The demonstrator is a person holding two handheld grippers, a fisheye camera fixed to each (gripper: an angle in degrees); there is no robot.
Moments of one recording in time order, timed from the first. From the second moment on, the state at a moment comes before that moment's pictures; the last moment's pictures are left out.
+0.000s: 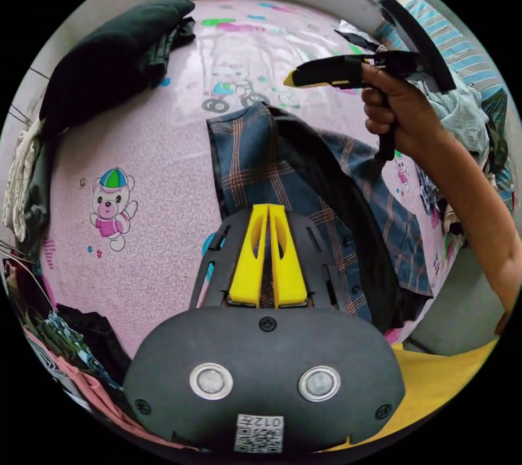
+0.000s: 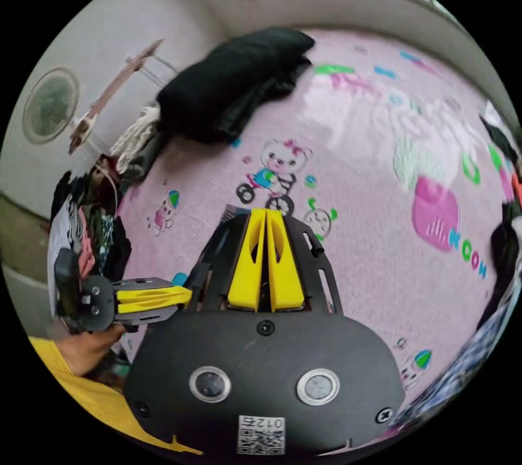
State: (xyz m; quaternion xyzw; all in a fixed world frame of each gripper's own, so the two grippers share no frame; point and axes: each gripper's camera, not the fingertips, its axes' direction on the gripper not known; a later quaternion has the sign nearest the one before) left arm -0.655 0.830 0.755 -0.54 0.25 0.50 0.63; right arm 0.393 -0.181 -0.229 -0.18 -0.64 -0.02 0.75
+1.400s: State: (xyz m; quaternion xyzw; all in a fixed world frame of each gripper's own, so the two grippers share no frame) left arm -0.796 0.878 0.776 -0.62 0.10 0.46 0.63; right arm 0.433 0.091 -0.441 -0.25 -0.59 -0.18 0.75
